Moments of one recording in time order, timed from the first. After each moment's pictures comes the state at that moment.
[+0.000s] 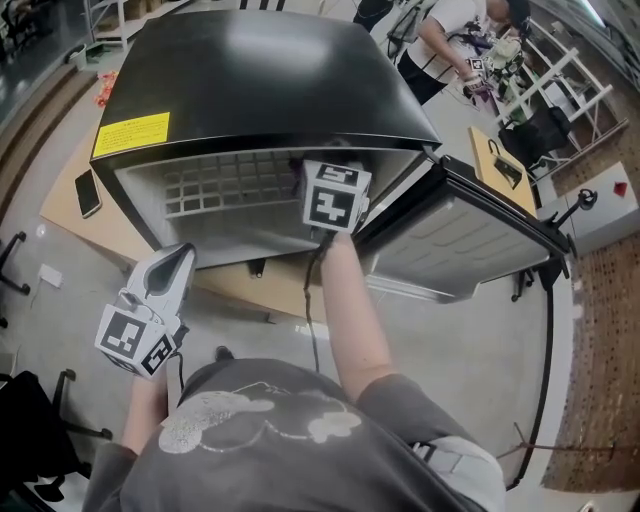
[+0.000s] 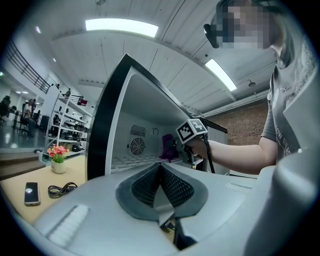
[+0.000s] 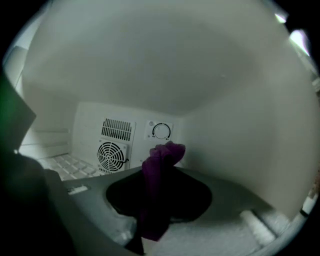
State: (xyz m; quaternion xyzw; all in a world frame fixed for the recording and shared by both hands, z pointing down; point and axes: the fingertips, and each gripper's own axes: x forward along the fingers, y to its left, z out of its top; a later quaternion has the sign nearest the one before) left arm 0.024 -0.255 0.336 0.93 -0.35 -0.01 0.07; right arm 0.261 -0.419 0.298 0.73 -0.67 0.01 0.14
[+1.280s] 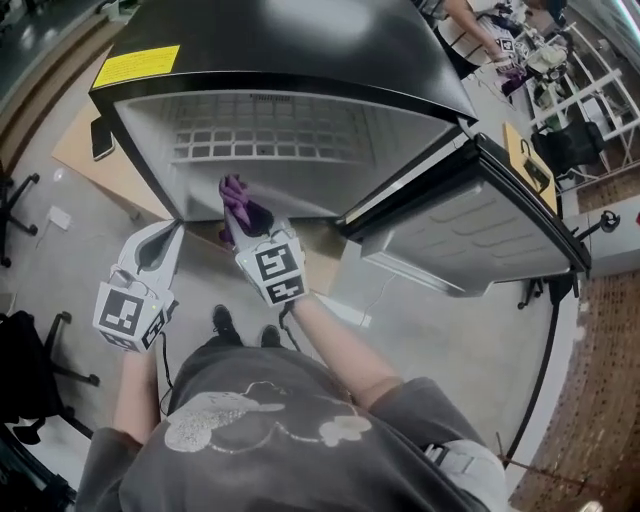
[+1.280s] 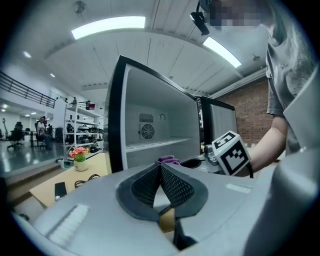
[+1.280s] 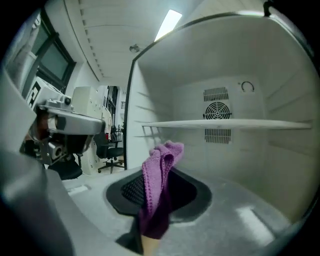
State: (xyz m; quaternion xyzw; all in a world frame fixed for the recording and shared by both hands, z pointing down) left arm 0.000 -0.229 0.390 0.90 -0.43 0.07 0.03; right arm 0.068 -0.284 0.458 0.43 -0.89 0.04 0.13
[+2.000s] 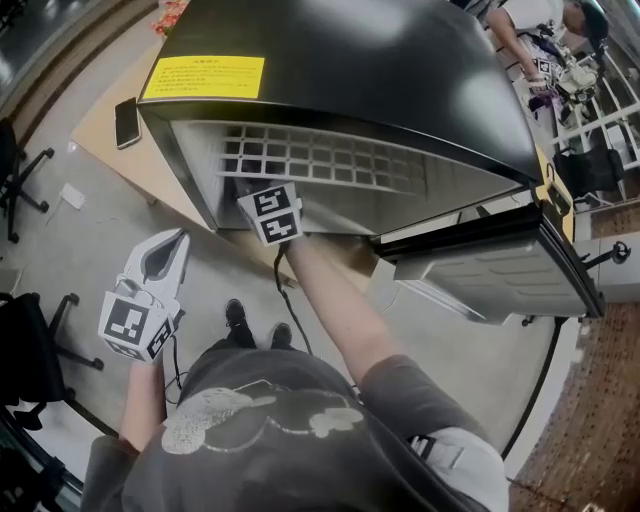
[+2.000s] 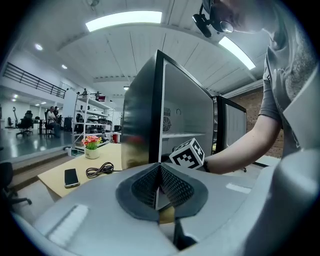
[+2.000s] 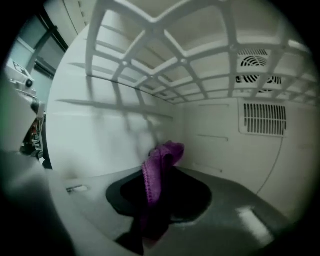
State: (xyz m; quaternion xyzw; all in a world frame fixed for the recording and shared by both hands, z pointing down) left arm -0.065 -0.251 0.415 0.88 -0.46 0.08 0.09; right arm -0.013 -0.418 0.501 0.41 -0.90 0.04 0.15
